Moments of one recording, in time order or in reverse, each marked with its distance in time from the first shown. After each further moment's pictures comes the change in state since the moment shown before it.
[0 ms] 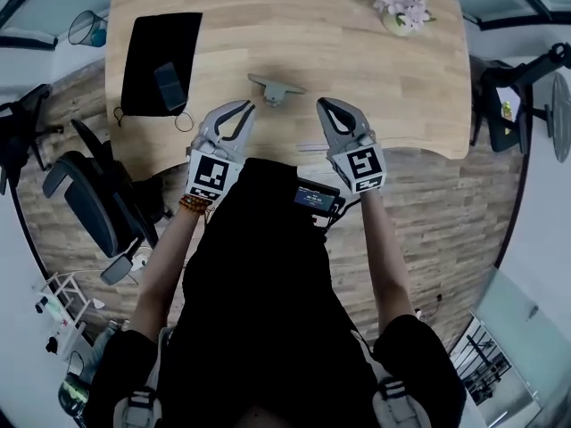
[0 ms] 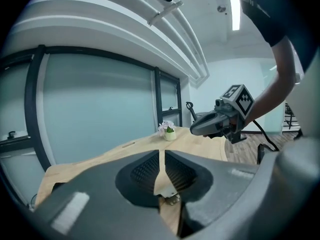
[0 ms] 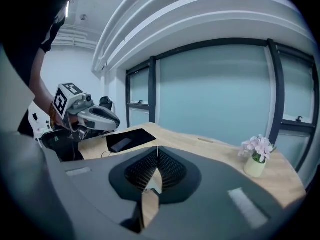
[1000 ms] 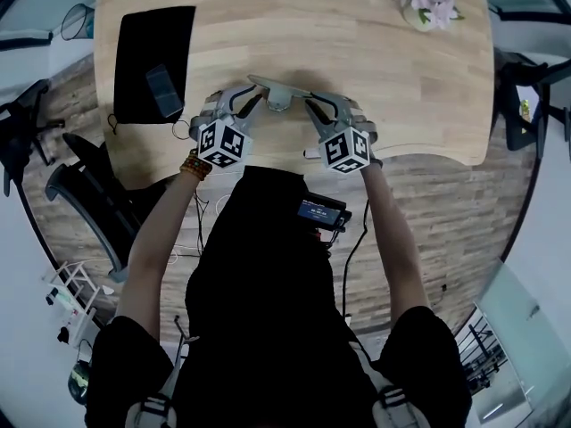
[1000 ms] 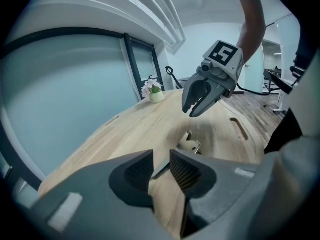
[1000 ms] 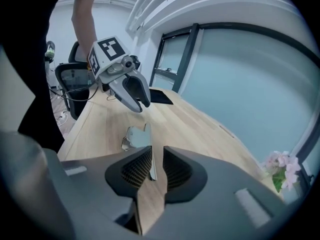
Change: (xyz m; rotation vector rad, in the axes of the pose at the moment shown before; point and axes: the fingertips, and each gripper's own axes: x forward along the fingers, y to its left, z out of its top) left arm 0.099 0.019 -0.148 0.289 0.326 -0.173; right arm 0.098 0.000 -0.133 -0.417 0.298 0.154
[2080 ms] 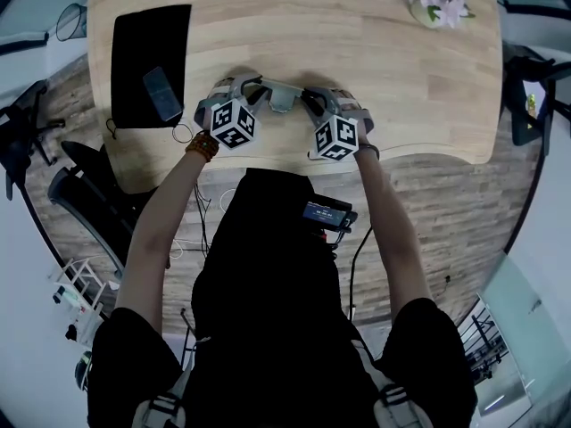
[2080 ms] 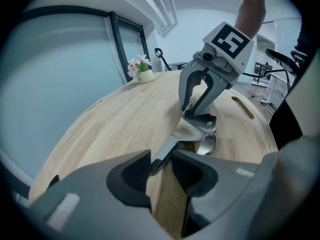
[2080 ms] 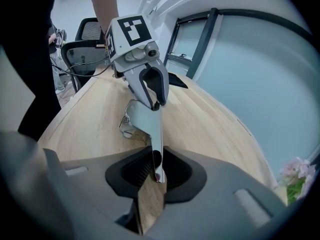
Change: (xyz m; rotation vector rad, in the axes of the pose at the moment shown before) left arm 0.061 -0.004 -0.043 0.071 0.165 -0.150; right arm 0.060 0.020 -0.040 -0.127 0.138 0.097
